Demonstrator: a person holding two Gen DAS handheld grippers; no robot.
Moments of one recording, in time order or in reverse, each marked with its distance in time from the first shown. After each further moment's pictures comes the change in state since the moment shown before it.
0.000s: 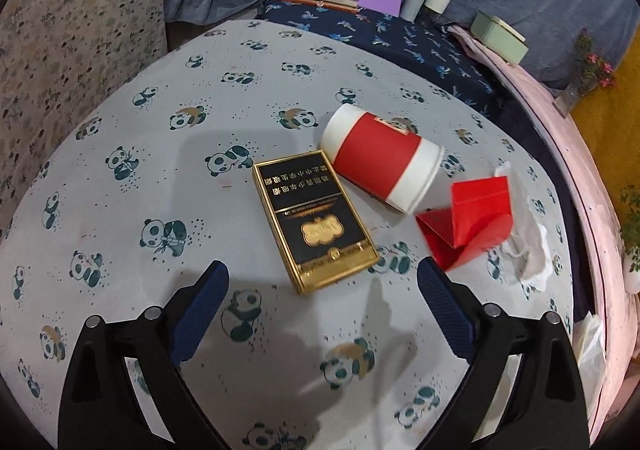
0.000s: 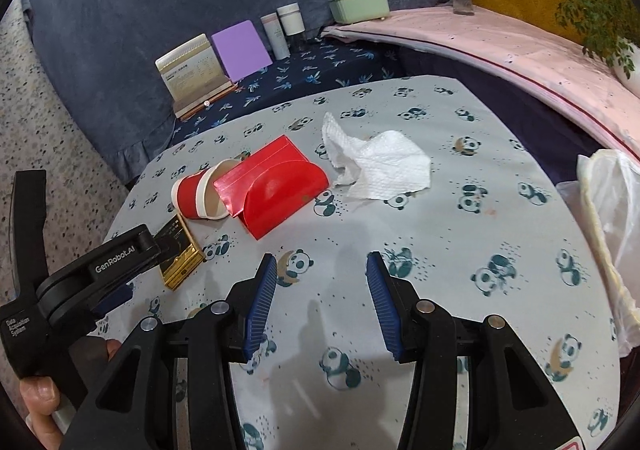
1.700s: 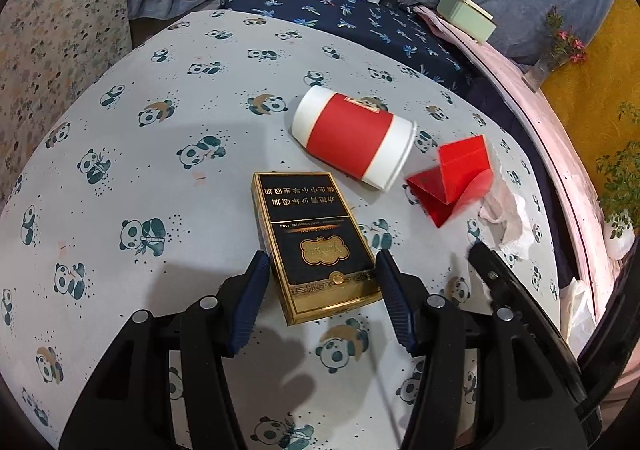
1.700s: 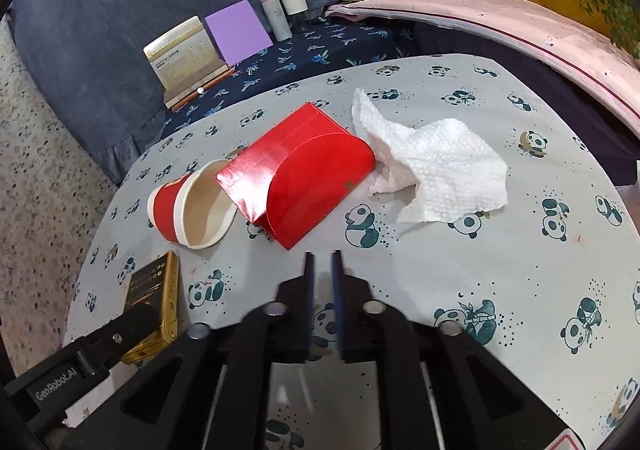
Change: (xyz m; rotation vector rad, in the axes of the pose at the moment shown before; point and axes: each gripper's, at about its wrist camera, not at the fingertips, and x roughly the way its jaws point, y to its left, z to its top) left arm -0.011 0.001 -0.007 0.090 0.051 -0.121; right arm 0.069 0.021 0.018 0.010 0.043 0.006
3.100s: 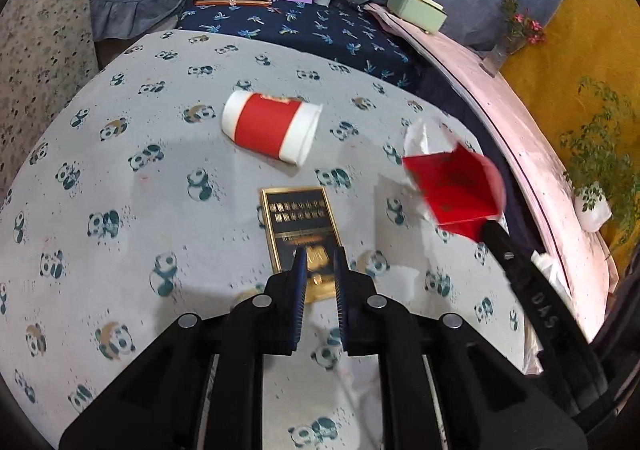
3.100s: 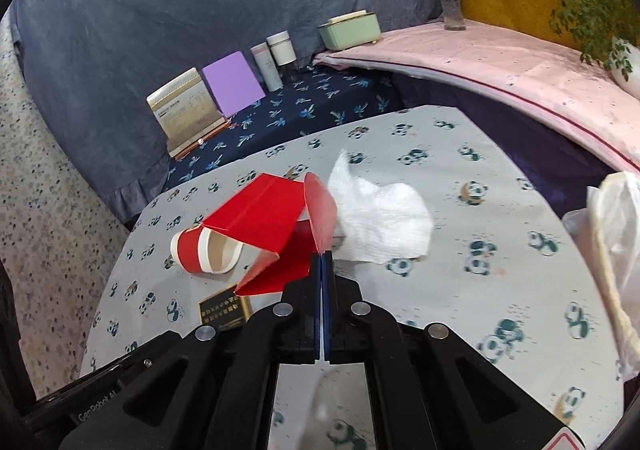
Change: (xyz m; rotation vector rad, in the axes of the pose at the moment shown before) left arm -0.031 -0.055 -0.020 0.084 -0.004 -0.084; right arm -0.075 -0.040 0.014 0.058 -0.147 -0.005
